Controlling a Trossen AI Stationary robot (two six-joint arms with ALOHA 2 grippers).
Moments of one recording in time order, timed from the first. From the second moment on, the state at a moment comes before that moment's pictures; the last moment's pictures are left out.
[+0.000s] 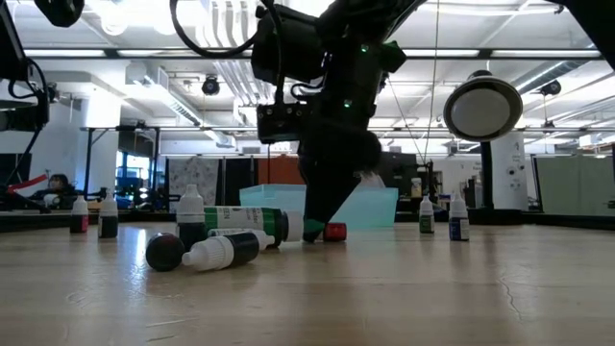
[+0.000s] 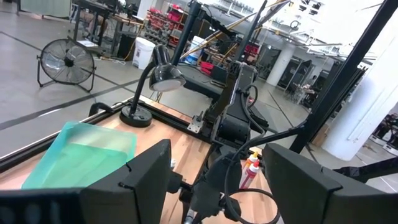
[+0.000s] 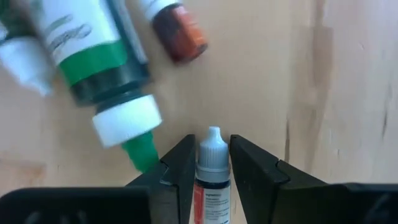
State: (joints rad) left arm -1.10 0.36 0.78 -0.57 -1.28 -0.51; right arm 0.09 2.16 1.55 -0.65 0.03 0.10
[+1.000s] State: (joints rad) left arm -1.10 0.36 0.78 -0.57 -1.28 -0.52; right arm 0.08 2.16 1.53 -0.64 0.07 0.22
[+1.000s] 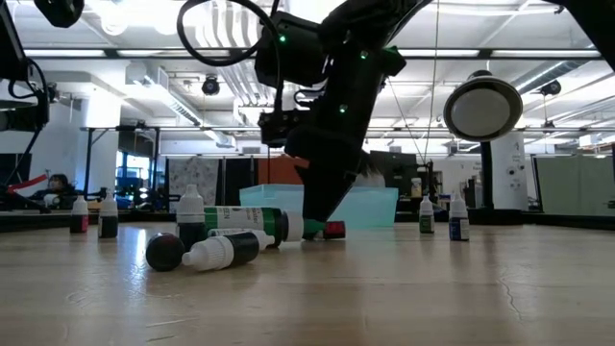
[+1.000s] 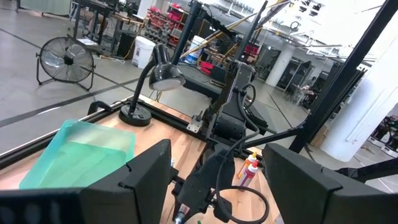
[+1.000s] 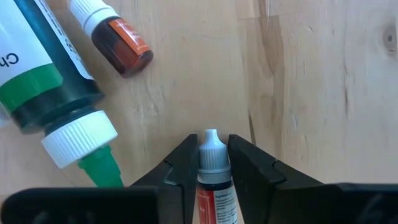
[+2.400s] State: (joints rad) left arm -1.10 0.36 0.78 -0.57 -1.27 -0.53; right arm 0.05 2.16 1.27 0.43 0.26 0.45
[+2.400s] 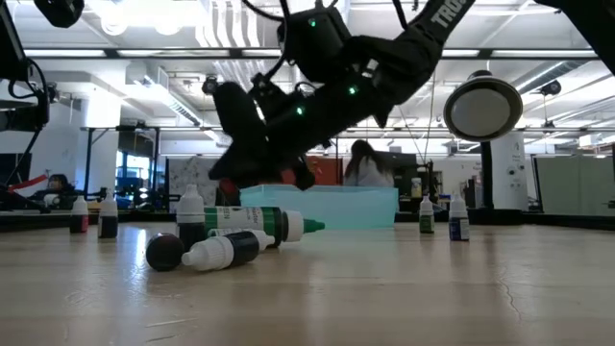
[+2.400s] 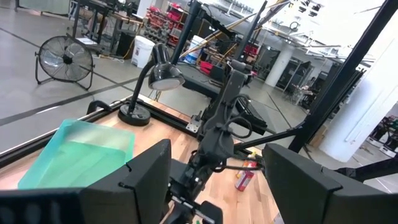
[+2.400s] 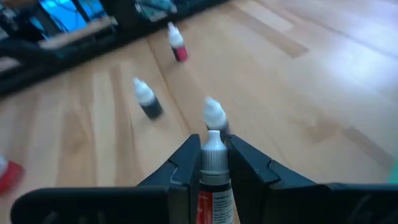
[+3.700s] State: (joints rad) left arm -1.10 0.36 0.78 -0.57 -1.27 -0.53; right arm 0.03 2.06 1.28 0.09 0.08 0.41
